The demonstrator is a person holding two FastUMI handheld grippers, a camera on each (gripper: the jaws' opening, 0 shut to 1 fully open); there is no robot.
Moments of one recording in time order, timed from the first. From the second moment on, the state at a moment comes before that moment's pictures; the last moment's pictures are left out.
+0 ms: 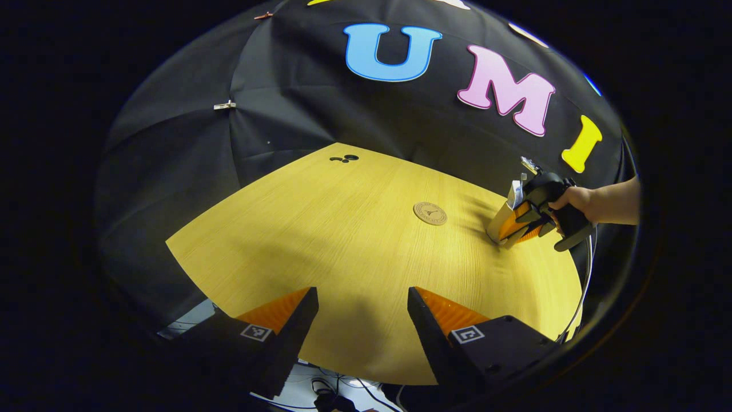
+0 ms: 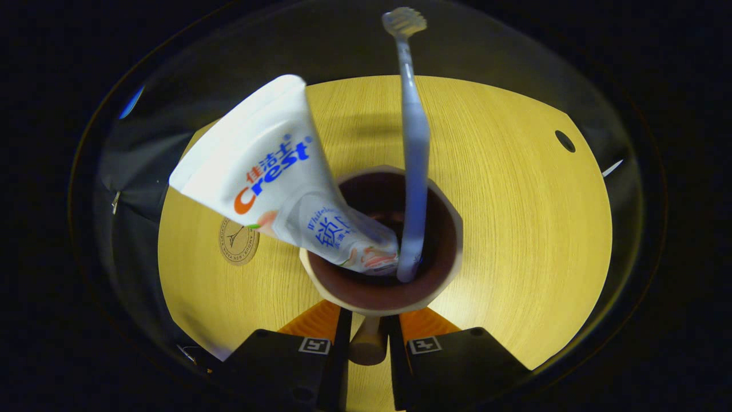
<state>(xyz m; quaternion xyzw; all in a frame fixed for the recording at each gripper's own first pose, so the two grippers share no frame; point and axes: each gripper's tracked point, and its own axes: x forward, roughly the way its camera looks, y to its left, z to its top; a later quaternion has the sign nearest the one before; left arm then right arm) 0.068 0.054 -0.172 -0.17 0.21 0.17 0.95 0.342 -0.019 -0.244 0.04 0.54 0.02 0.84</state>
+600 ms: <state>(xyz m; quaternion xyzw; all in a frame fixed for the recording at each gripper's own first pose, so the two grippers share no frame) 0.085 0.041 -0.176 -0.16 0.22 0.14 0.95 0.340 -0.027 -0.235 0.01 0.51 0.03 0.86</state>
